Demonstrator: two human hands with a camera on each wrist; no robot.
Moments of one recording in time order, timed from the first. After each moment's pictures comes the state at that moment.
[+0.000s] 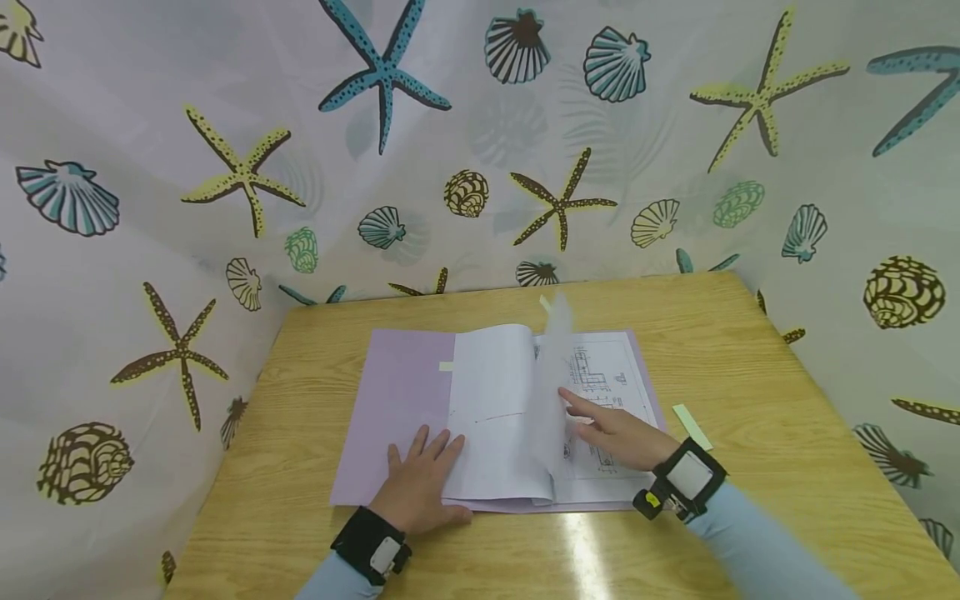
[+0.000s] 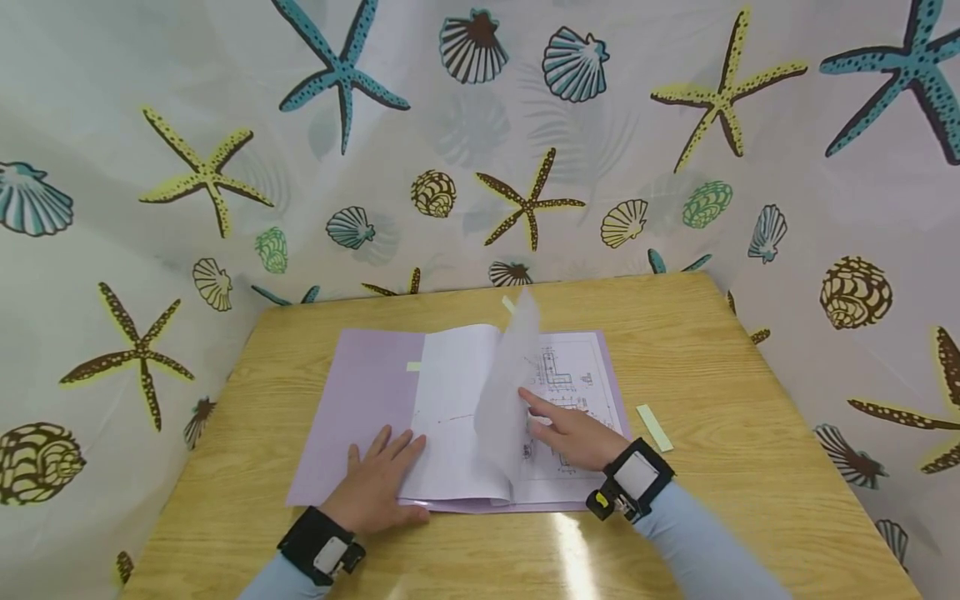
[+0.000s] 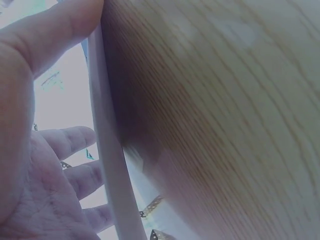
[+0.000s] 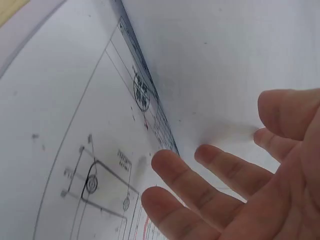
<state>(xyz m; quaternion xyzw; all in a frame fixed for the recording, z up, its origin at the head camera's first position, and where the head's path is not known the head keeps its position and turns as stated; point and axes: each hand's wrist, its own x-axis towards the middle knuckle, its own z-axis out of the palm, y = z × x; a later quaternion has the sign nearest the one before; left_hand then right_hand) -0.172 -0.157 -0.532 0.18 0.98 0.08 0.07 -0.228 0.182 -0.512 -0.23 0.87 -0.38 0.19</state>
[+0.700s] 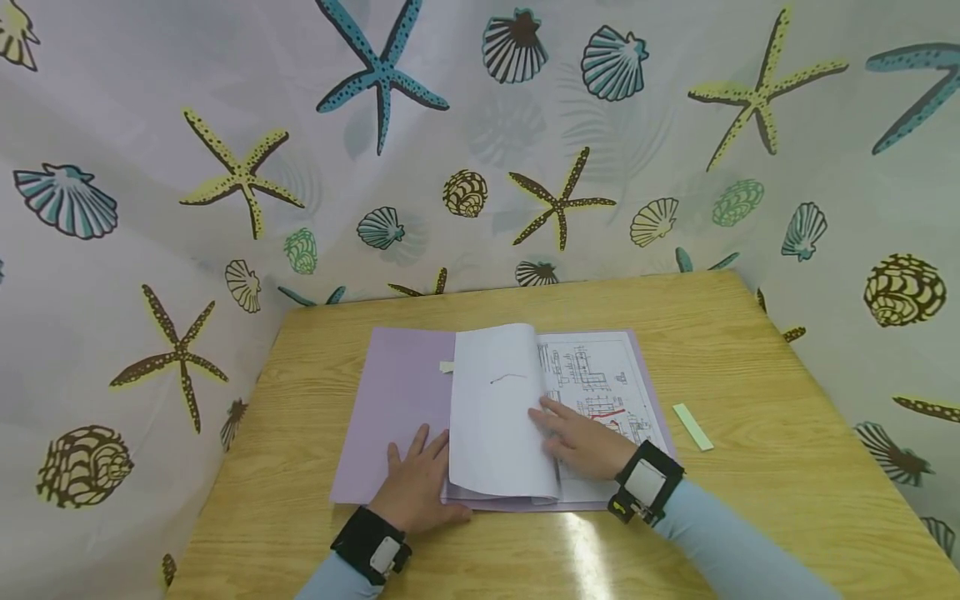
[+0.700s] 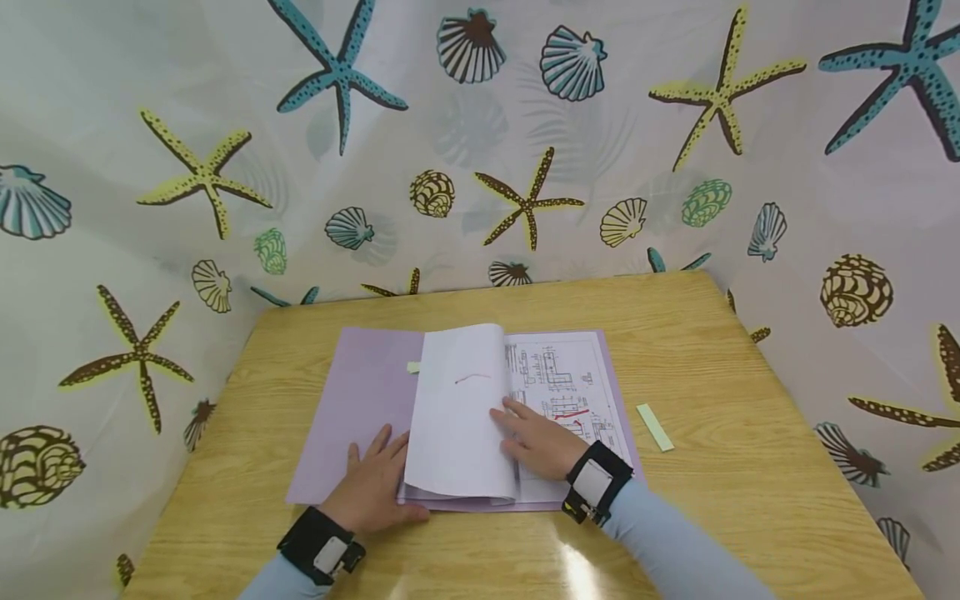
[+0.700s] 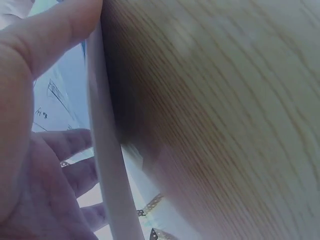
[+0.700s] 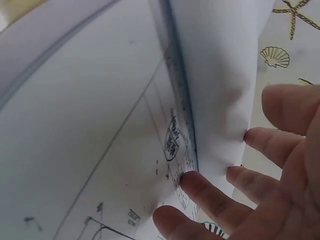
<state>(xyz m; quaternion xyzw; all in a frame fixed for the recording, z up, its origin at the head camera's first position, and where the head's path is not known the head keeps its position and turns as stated) -0.174 -0.163 -0.539 0.20 0.97 0.10 0.04 -0.226 0.137 -0.524 -0.29 0.90 -0.29 0.14</state>
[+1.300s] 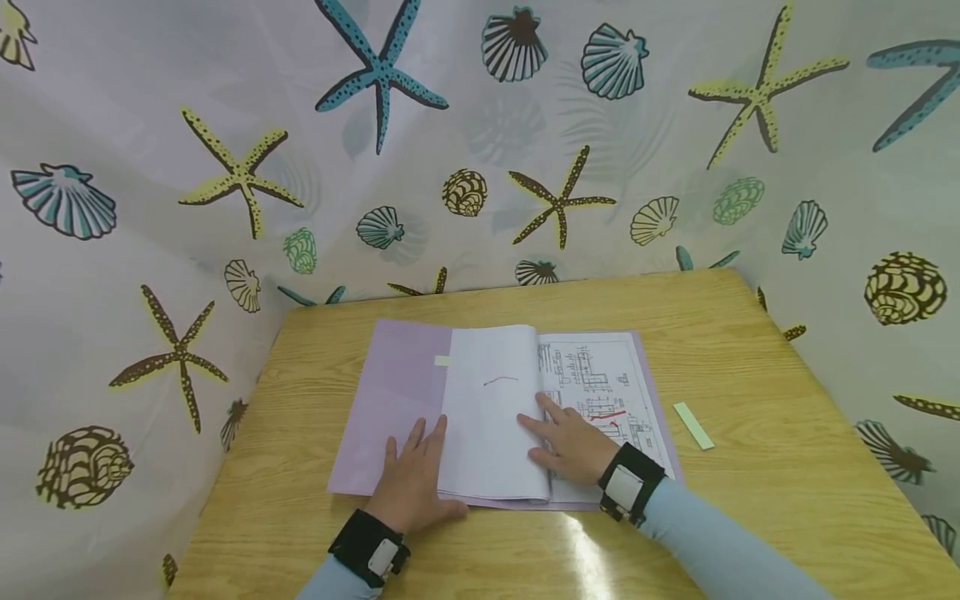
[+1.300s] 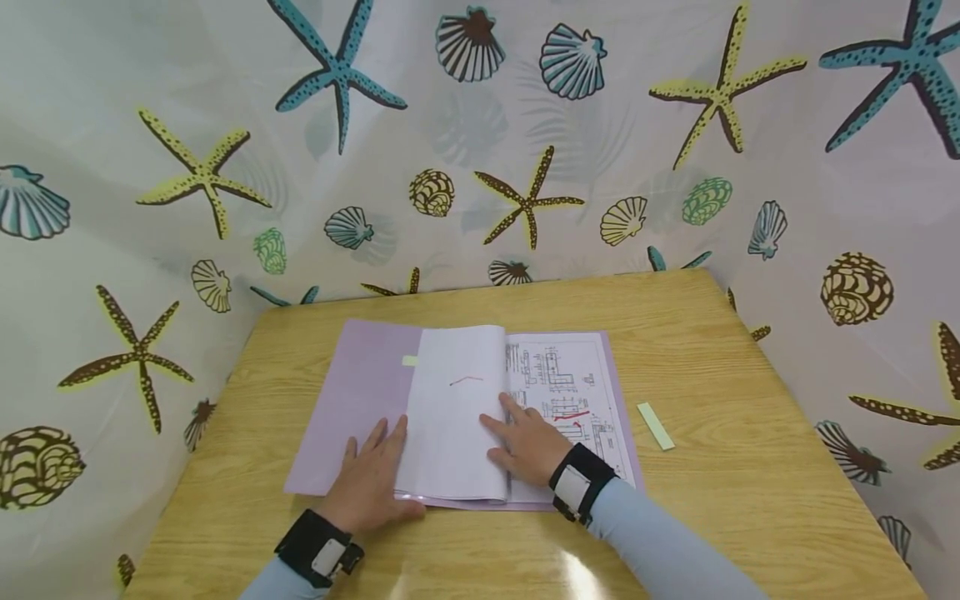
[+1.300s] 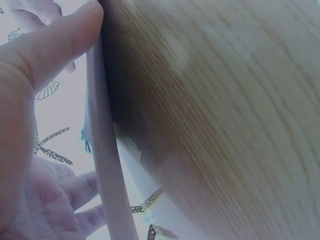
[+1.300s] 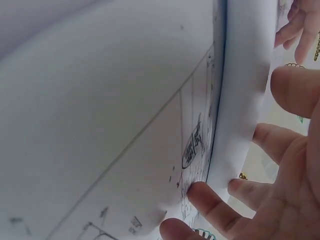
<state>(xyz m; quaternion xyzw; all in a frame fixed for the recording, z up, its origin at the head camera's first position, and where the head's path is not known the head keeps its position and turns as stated) -0.175 -0.164 -0.534 0.16 0.98 0.12 0.03 -0.223 0.116 -0.533 -0.27 0.94 -0.18 0.08</state>
